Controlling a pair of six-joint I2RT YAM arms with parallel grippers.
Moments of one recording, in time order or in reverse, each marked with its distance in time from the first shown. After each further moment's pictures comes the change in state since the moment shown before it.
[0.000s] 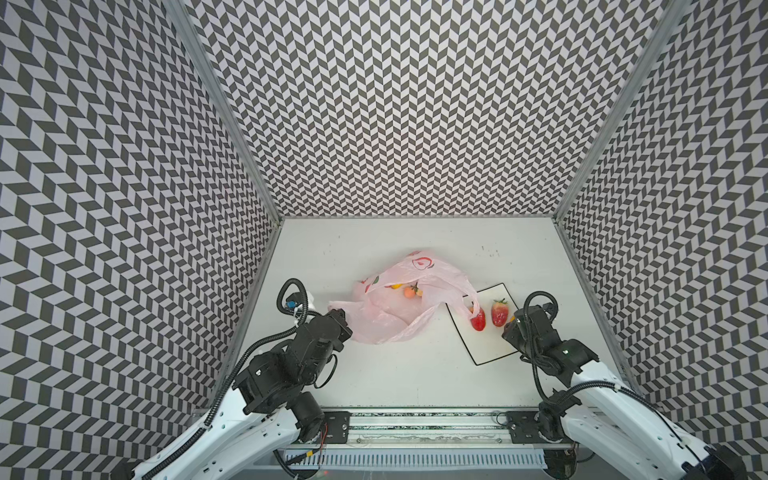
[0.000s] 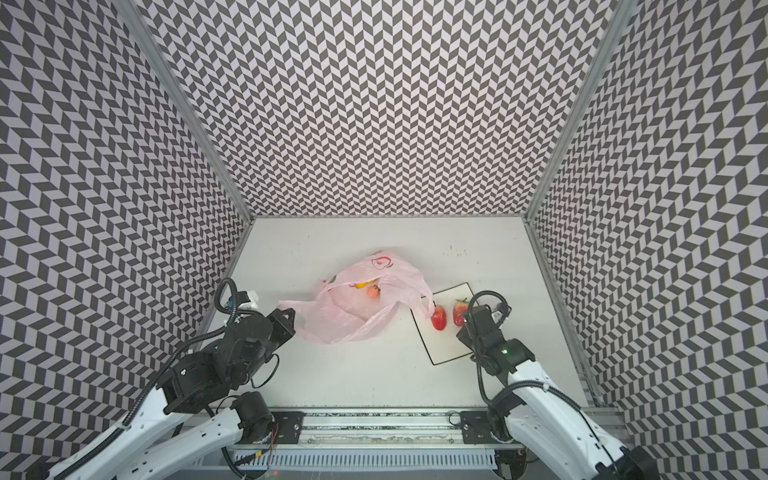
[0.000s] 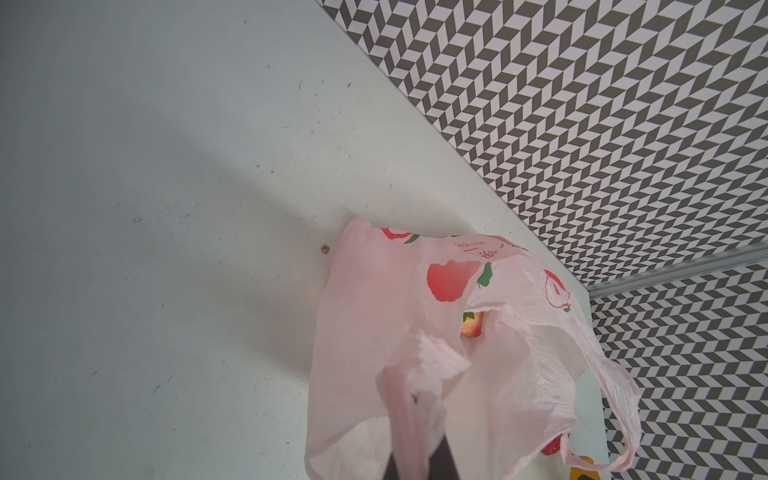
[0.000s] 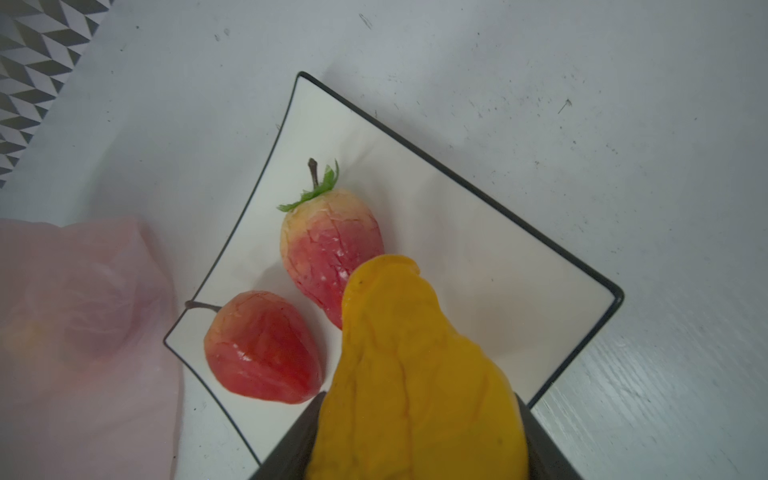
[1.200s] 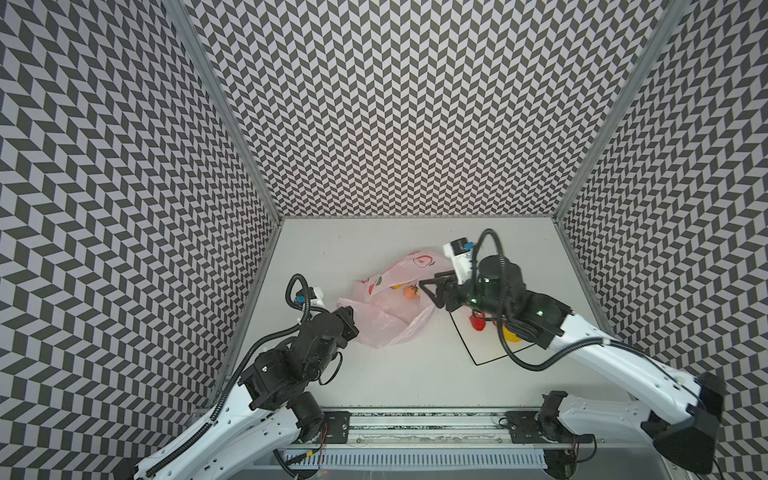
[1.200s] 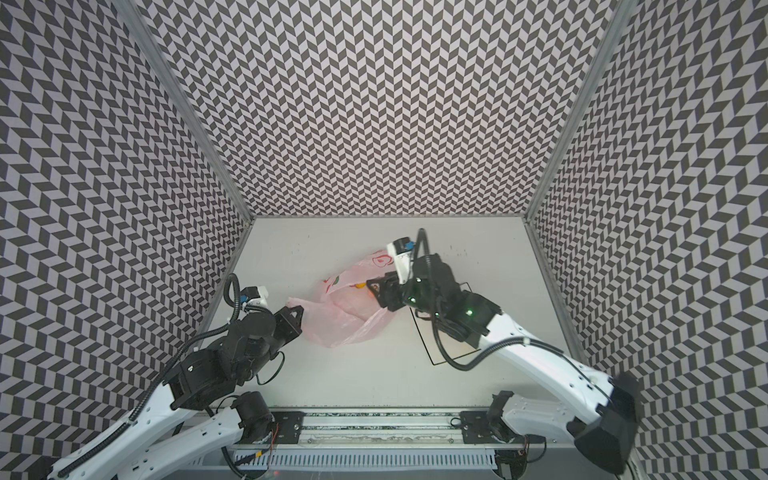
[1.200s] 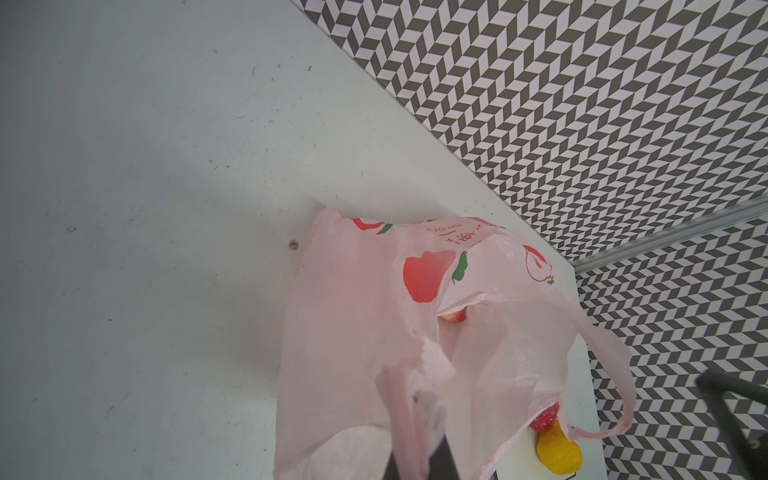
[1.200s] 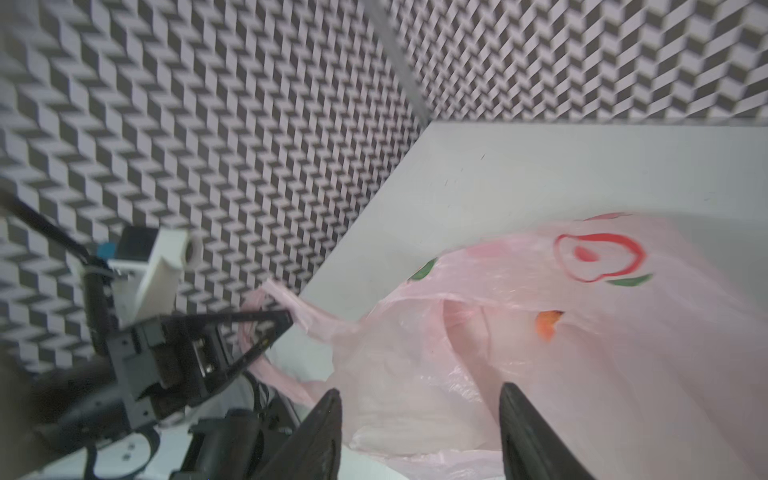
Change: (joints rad) left arm 0.000 0.022 -0.014 0.090 0.060 0.072; right arm 0.494 0.429 0.694 0.281 -0.348 -0.628
